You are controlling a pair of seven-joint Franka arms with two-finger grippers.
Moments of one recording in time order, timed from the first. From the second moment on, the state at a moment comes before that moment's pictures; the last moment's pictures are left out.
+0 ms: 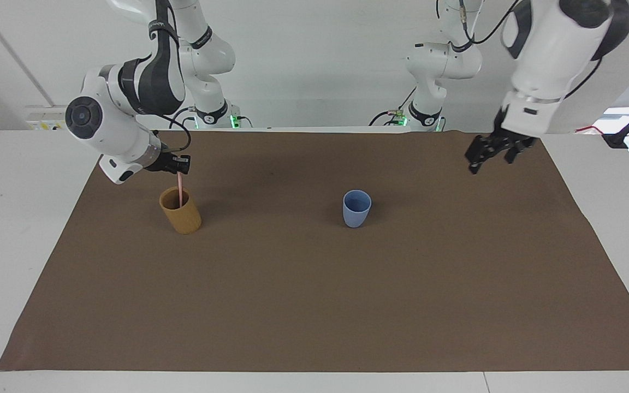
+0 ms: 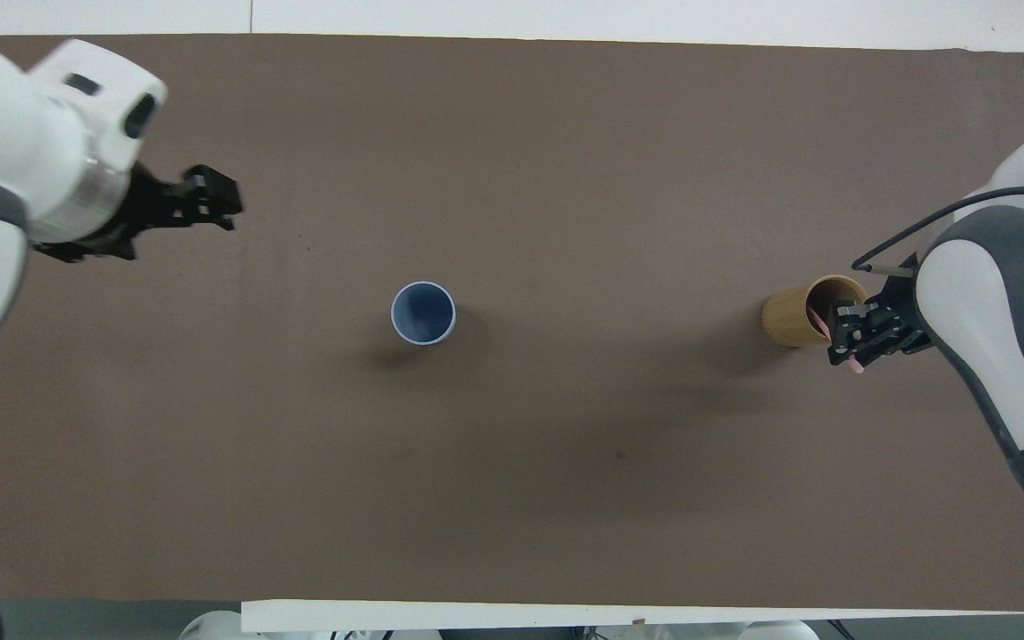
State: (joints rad) left arm -0.14 -0.04 0.01 -1.60 0.05 1.60 -0.26; right arm 0.01 0.04 -0.03 -1.93 0.11 1.55 0.03
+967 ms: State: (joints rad) left arm -0.10 -0.03 -0.01 -1.56 0.03 1.47 -0.10; right arm 0.01 0.06 -0.03 -1.73 0.06 1.32 0.03
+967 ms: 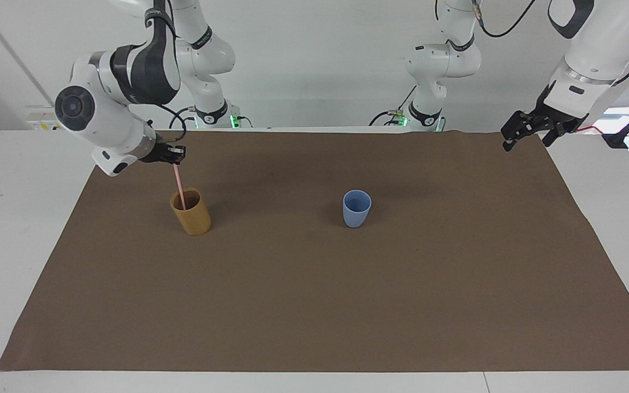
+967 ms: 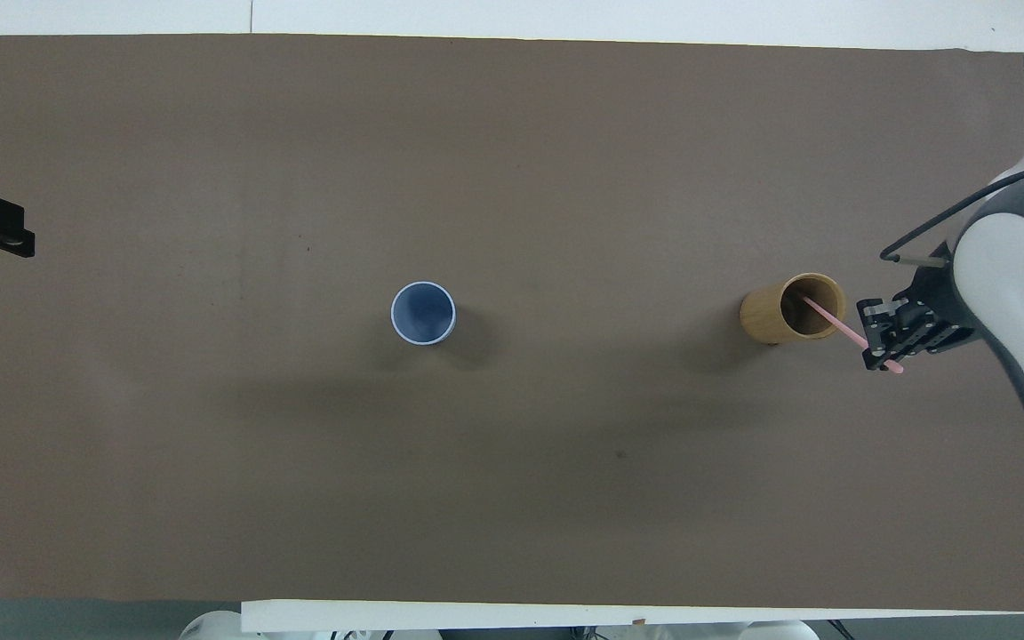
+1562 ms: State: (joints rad) left arm -0.10 -0.03 -0.01 -1.57 0.03 1.47 -0.09; right arm 0.07 0.07 0.02 -1.36 0.26 1.00 0.14
